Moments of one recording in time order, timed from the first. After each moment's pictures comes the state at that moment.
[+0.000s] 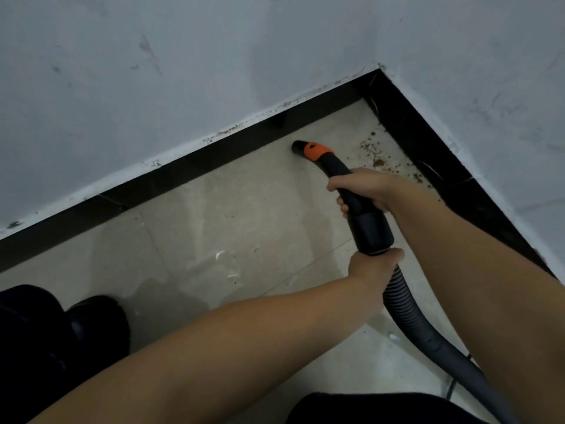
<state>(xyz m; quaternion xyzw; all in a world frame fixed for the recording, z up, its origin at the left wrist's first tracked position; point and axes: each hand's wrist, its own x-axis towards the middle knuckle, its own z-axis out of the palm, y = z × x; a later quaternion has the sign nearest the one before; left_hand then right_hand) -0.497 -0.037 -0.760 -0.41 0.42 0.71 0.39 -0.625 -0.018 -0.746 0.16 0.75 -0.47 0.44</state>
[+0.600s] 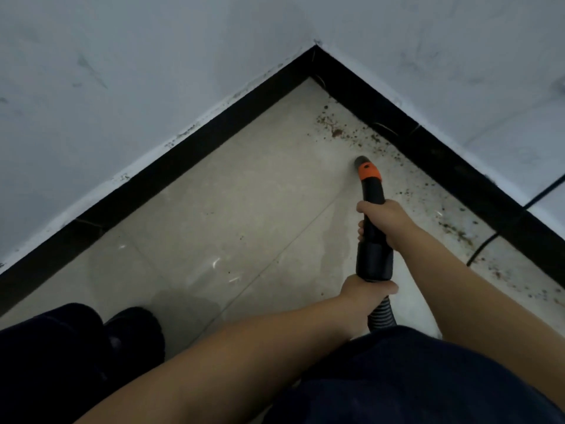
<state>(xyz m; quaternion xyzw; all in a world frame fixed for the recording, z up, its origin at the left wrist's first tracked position) -0.402 -0.036 -0.768 -0.31 0.52 0.60 0.53 -0.497 0.049 -0.767 0.41 0.69 -0.56 0.21</state>
